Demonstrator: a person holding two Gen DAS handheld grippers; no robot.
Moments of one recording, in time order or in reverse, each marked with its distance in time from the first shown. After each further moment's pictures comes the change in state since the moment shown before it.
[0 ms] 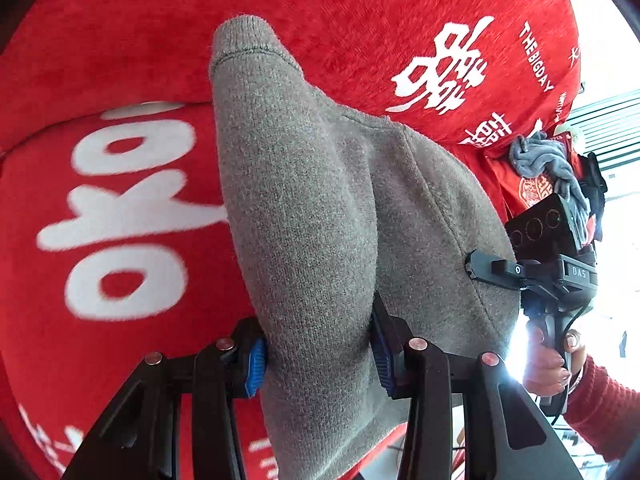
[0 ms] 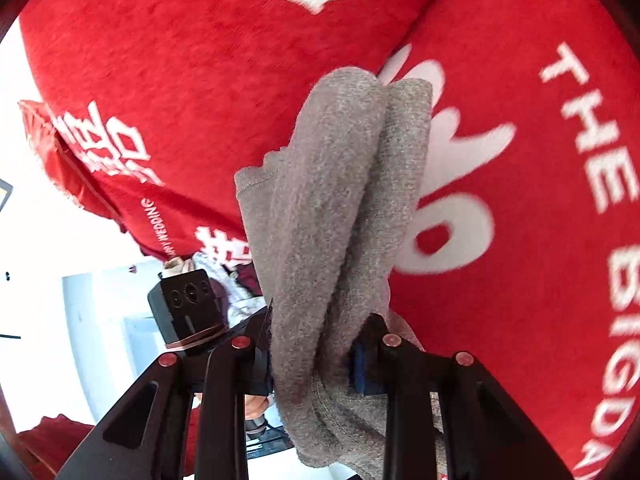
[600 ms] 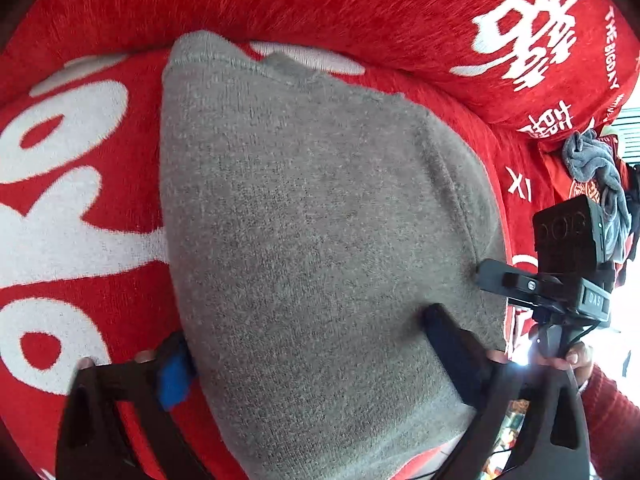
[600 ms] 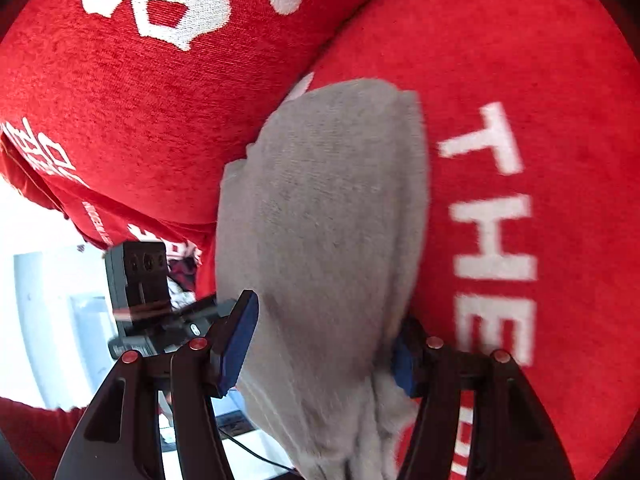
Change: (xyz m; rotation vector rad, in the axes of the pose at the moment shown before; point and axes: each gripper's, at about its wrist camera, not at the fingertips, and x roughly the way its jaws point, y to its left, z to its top) left arm 0.125 -0.004 0.046 -0.058 0.120 0.090; right arm -0.004 -0.082 0.081 -0.065 0.029 -0.209
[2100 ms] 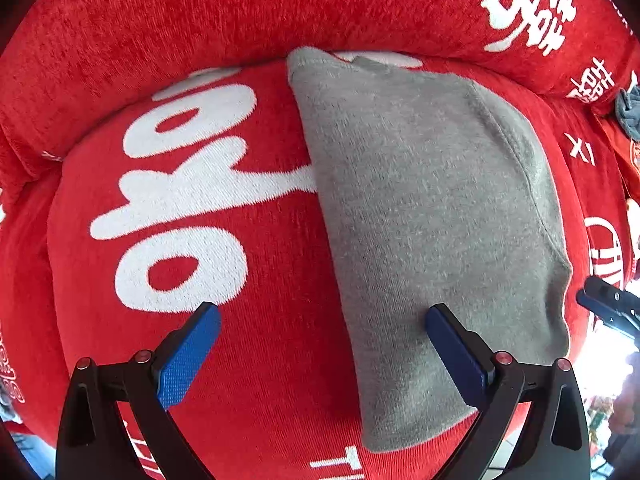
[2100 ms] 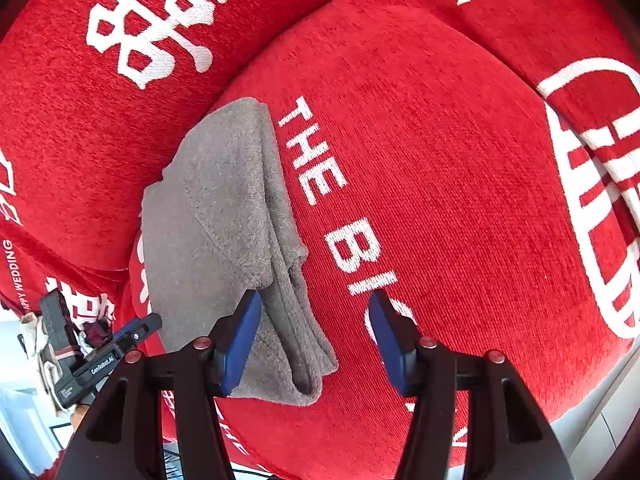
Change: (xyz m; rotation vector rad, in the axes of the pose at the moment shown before) left arm -0.048 0.007 -0.058 0.067 -0.037 0.355; right arm -0.082 0.012 -0.107 0.166 -0.262 -0.429
